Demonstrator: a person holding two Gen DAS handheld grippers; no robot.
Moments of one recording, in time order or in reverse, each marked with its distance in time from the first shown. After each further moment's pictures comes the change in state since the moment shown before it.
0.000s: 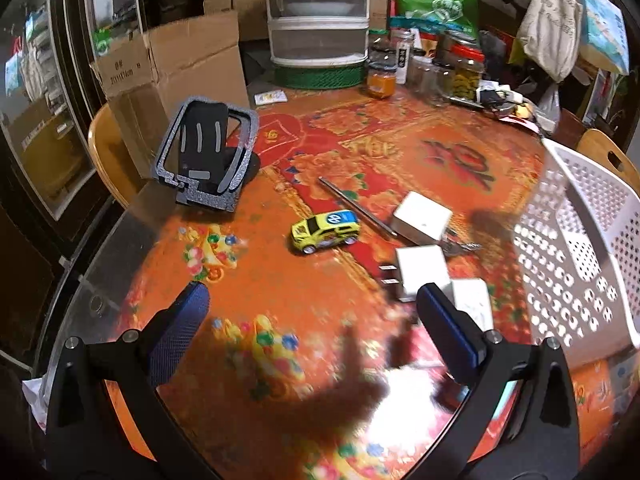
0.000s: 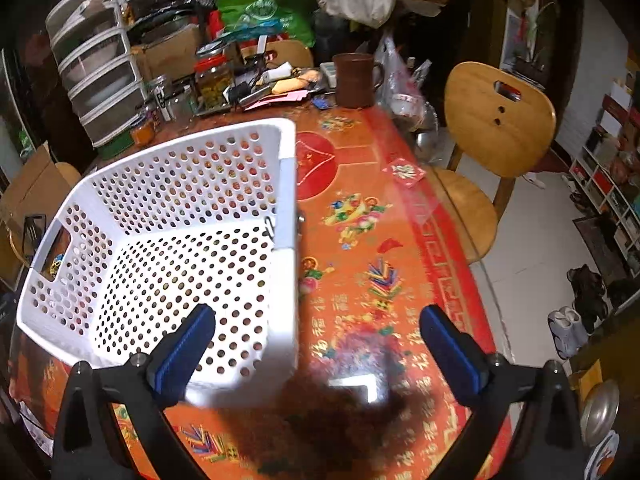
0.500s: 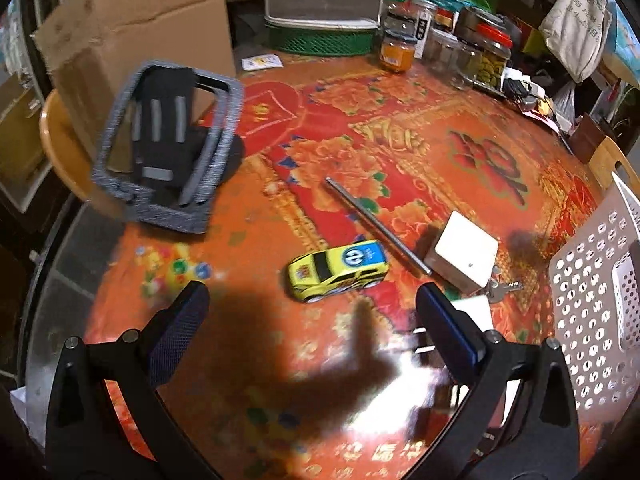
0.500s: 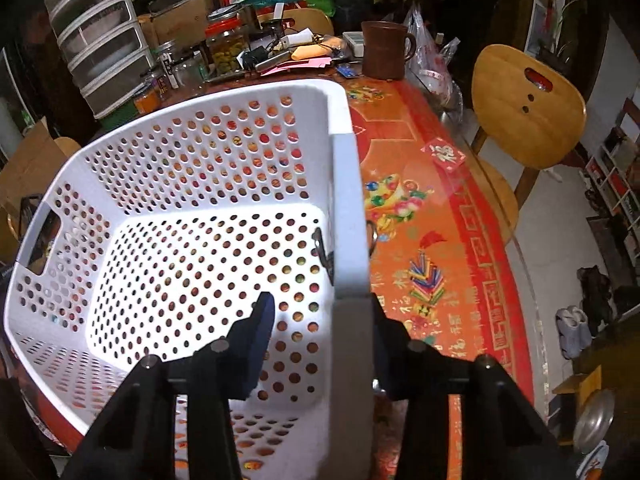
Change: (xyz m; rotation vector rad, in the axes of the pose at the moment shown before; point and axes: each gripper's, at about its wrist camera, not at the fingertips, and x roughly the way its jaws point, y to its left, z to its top) left arm 0.091 0.011 0.038 -0.031 0.127 -0.058; right arm 0.035 0.025 0.008 -0.042 0.099 -0.016
